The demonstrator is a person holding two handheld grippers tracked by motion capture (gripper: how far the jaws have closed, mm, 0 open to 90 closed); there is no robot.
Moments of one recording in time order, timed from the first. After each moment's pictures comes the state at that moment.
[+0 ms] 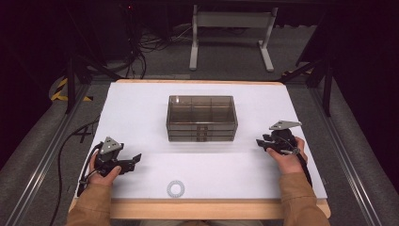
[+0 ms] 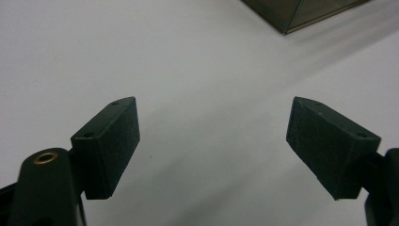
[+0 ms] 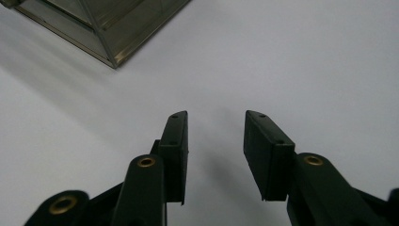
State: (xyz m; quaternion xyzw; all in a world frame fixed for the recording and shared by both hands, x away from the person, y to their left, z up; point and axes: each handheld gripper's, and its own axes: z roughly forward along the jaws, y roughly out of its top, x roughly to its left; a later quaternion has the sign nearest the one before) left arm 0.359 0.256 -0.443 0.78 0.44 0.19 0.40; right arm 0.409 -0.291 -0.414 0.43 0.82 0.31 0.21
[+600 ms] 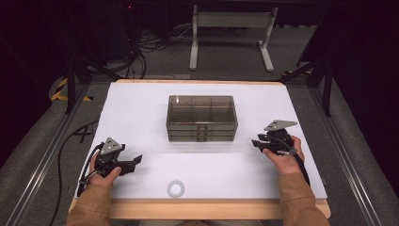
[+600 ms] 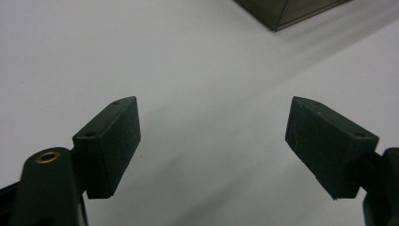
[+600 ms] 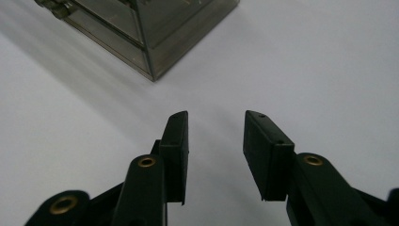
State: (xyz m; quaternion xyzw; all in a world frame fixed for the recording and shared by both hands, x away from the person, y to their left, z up) left arm 0.358 0.256 -0.443 0.79 0.43 0.18 0.40; right arm 0.403 -0.273 -0.400 0.40 0.84 0.32 0.20
